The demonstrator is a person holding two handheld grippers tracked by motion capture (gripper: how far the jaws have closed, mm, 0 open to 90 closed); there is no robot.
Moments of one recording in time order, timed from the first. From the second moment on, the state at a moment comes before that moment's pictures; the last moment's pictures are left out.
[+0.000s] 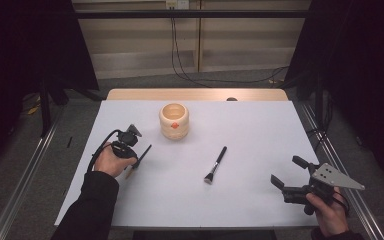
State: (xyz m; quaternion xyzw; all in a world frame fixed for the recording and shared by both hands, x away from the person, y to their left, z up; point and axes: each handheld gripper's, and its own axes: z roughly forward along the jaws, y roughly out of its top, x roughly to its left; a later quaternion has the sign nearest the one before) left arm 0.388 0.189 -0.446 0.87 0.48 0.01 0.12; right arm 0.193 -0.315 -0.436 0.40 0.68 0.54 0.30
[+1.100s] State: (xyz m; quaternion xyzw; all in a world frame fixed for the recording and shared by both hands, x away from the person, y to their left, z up) left arm 0.376 0.212 -0.439 0.84 0.49 0.02 0.22; right arm 0.194 -0.316 -0.436 0.40 0.68 0.54 0.30
